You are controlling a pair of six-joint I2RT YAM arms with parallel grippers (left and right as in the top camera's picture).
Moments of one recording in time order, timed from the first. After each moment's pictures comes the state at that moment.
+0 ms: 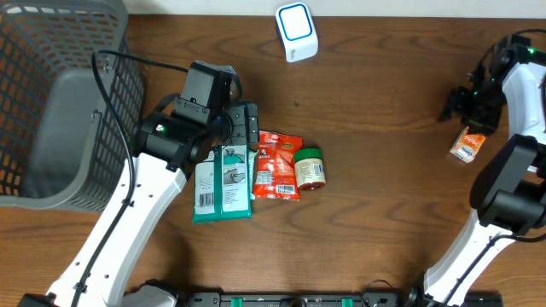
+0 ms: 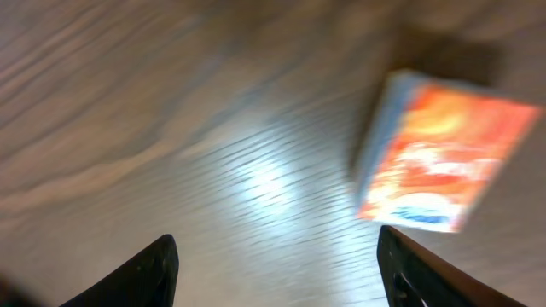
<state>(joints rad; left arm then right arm) -0.39 1.41 1.36 -0.92 0.03 -0.40 -0.32 2.16 1.86 -1.26 -0.11 0.09</state>
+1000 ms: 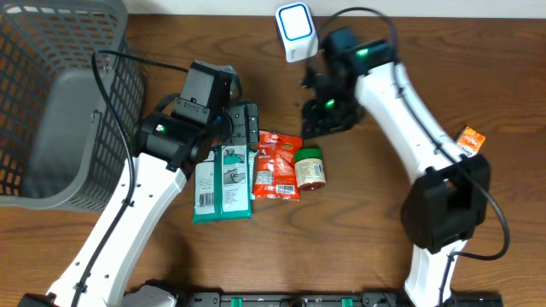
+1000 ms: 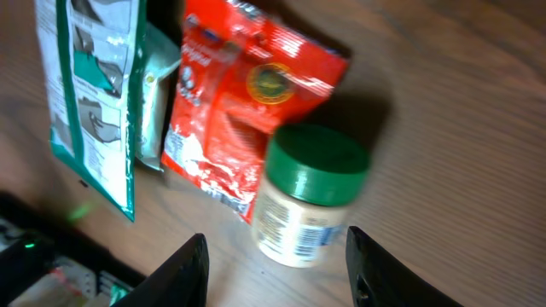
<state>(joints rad) -0.39 1.41 1.36 -0.92 0.03 -0.40 0.42 2.04 1.87 -1.34 -0.32 0.08</state>
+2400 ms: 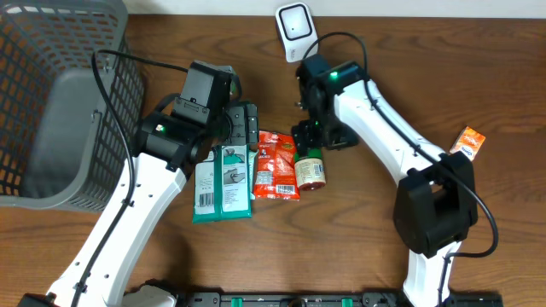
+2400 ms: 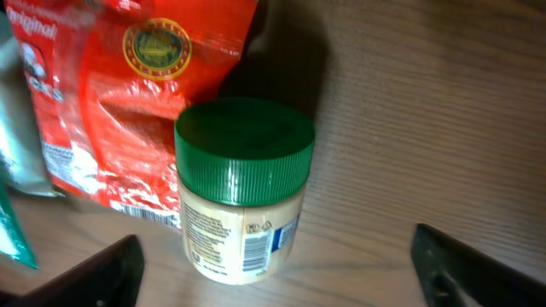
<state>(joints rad) -0.39 1.41 1.36 -0.92 0.02 -0.39 0.47 2.04 1.73 -1.29 -0.12 0.23</state>
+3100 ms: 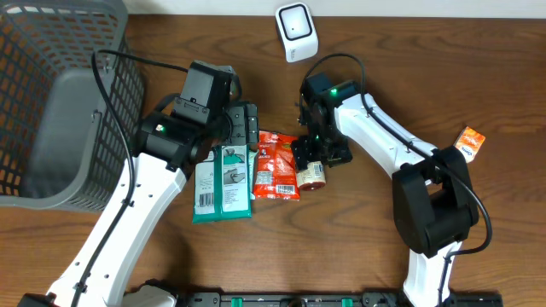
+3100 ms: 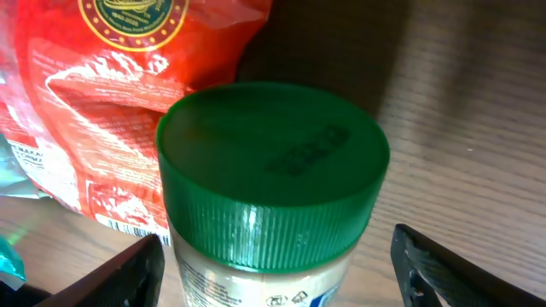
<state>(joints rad) -0.39 1.41 1.36 -0.92 0.02 -0.39 0.47 2.04 1.53 -1.13 -0.23 0.23</state>
